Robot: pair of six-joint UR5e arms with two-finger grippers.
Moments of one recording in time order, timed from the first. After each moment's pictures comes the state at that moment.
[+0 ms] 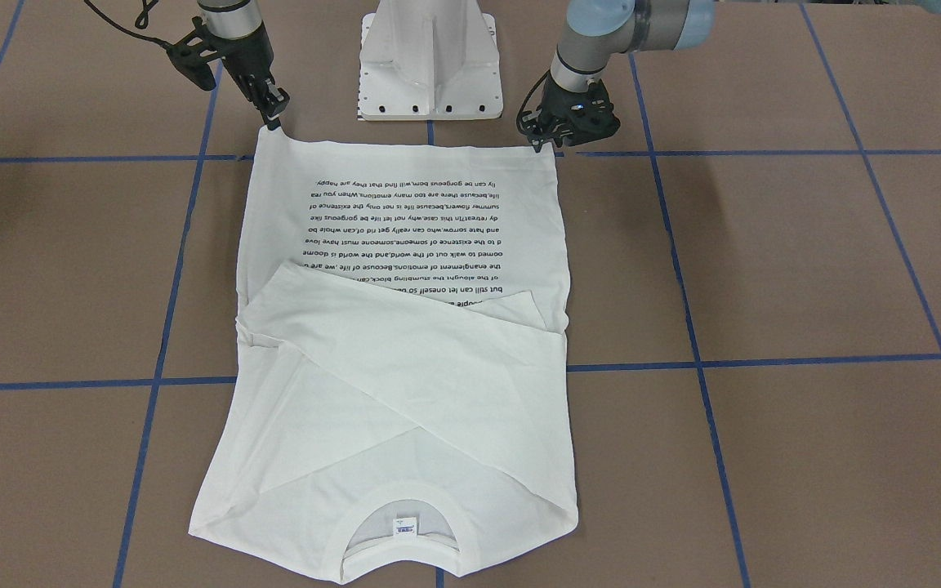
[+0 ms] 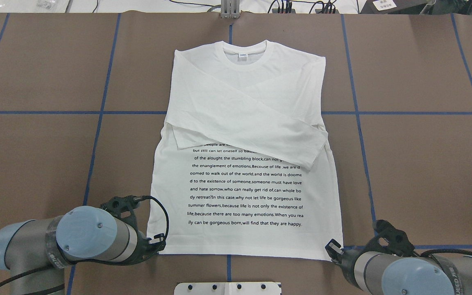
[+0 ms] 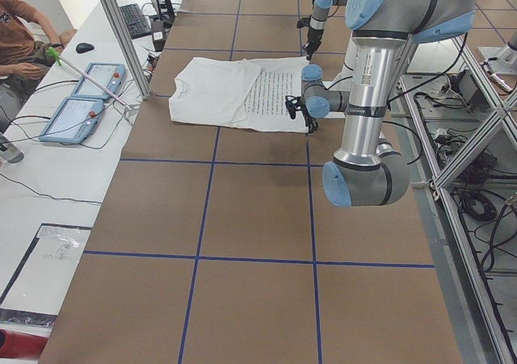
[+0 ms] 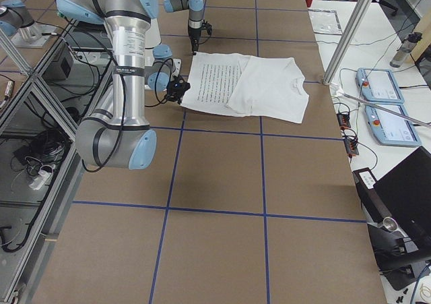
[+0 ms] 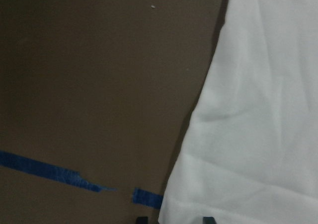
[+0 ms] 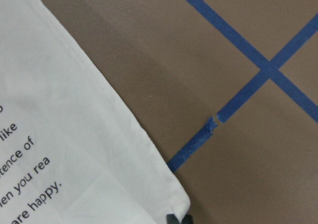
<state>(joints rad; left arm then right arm) -0.22 -1.79 -1.99 -1.77 -1.82 -1.73 0.04 -1.62 2.23 -1.38 1.48 2.34</state>
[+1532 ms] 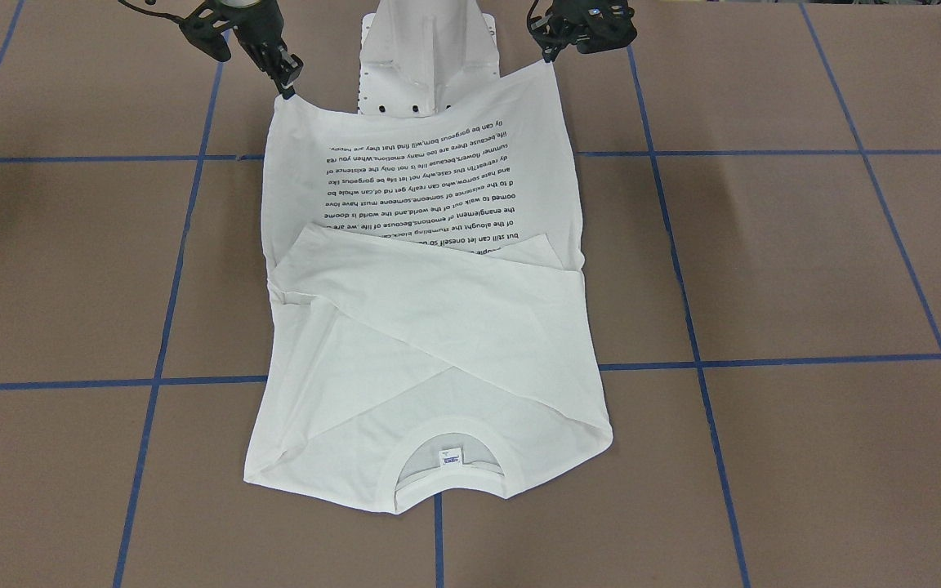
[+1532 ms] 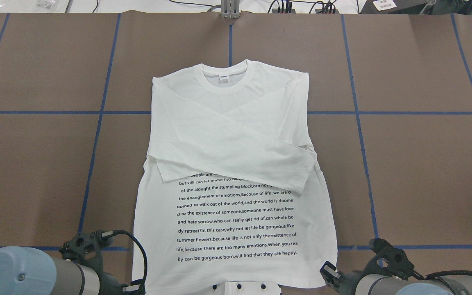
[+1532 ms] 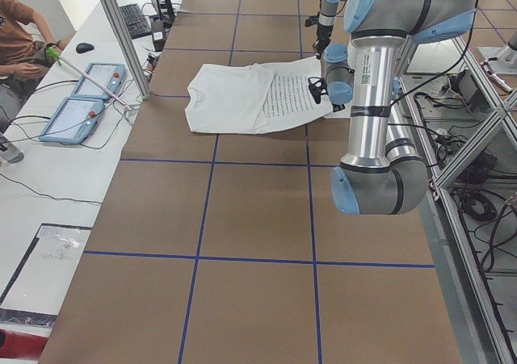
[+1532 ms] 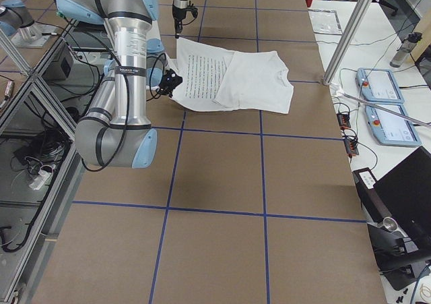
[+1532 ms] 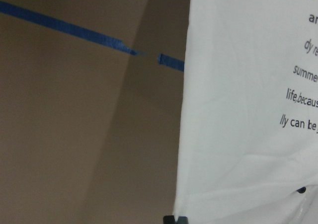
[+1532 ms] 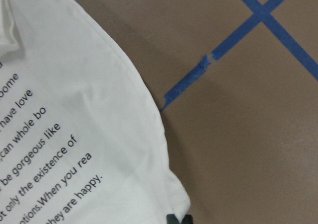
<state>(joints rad) -0.09 -1.66 -2.32 -1.71 -1.82 -1.86 -0.04 -1.63 2.32 -1.38 1.46 2.34</state>
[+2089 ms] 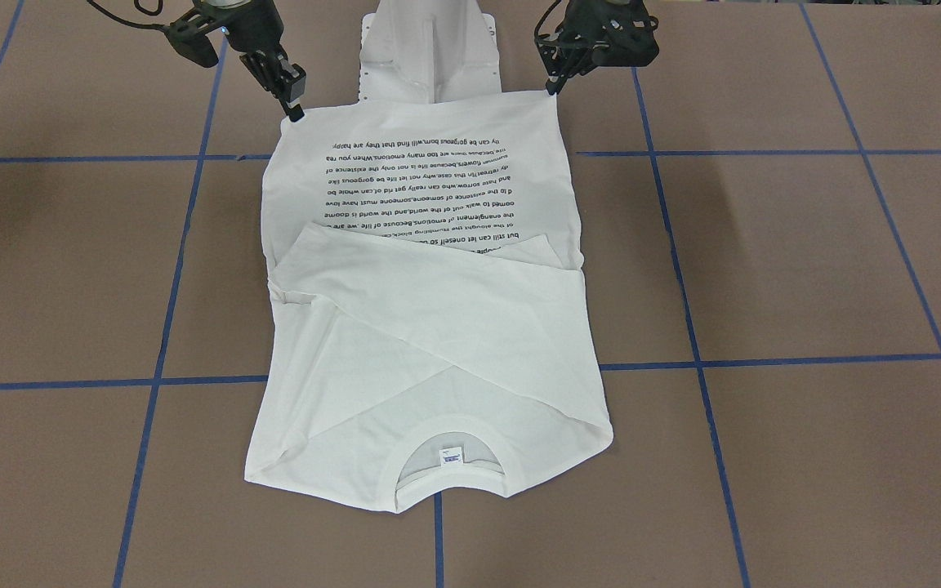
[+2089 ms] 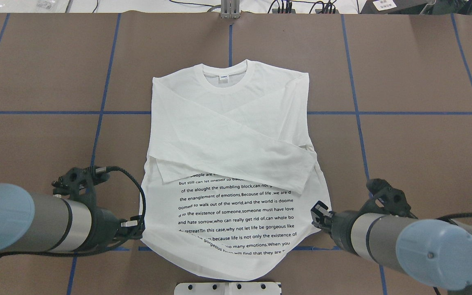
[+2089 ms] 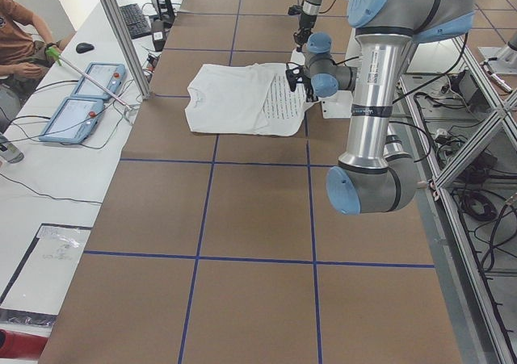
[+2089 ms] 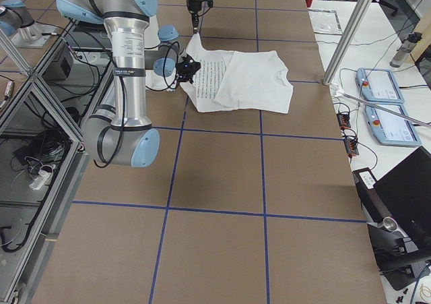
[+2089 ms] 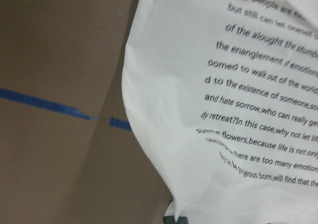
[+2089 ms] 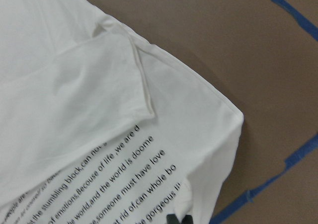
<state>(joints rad) -0.34 -1.74 -2.30 -1.71 -1.82 -1.62 0.23 -1.49 2.31 -1.41 1.51 2.16</state>
